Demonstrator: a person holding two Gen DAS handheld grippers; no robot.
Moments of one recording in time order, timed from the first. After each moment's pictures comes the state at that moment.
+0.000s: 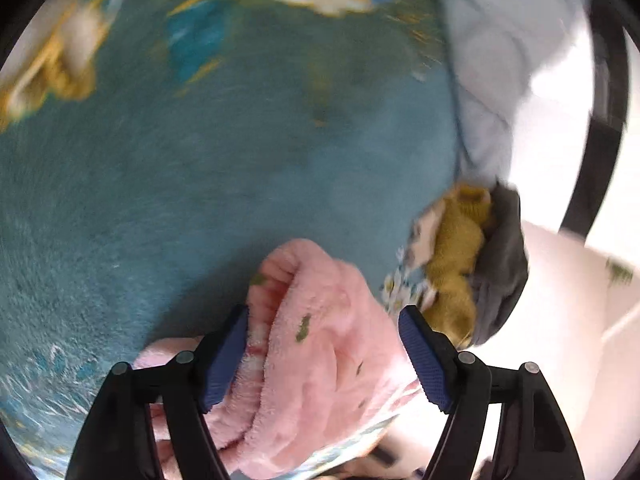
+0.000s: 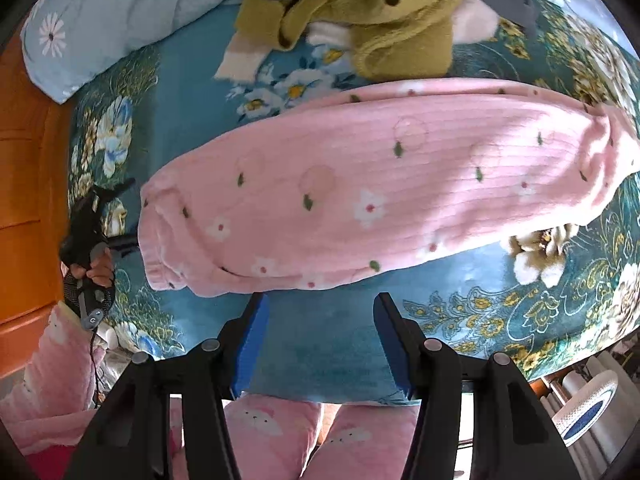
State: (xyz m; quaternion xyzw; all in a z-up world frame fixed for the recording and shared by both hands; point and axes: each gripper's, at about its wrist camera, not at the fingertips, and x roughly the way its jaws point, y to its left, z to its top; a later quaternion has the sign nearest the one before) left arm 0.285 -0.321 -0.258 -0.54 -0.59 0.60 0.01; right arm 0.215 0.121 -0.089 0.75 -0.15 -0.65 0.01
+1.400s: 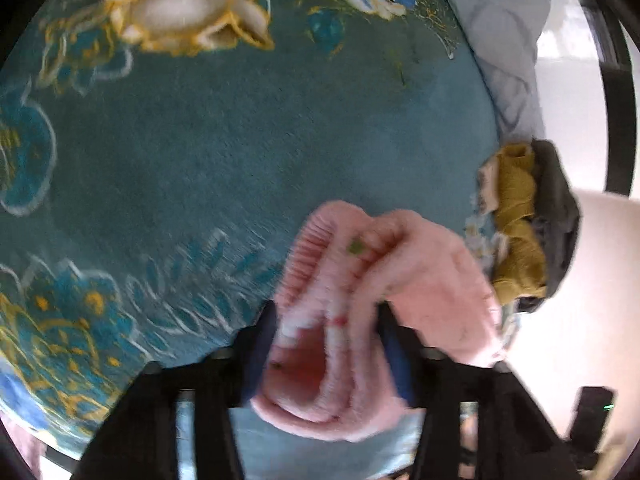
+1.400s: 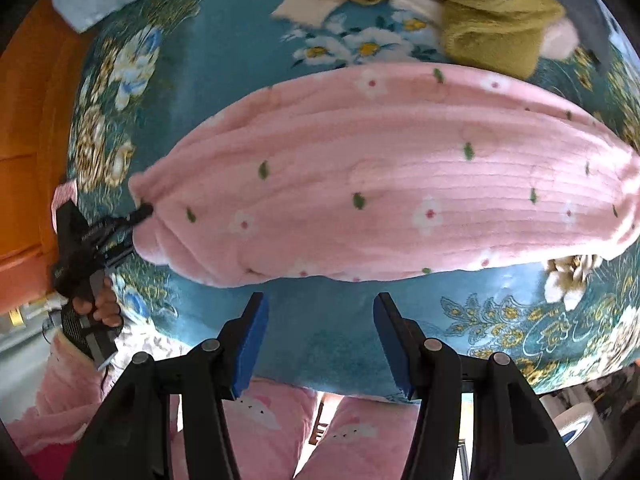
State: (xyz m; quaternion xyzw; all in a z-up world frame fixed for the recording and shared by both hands) left arm 0.389 -0.307 -0.256 -0.57 -0.51 0.64 -0.08; right arm 0.208 0.049 -0.120 0.78 -0.08 -0.62 0.07
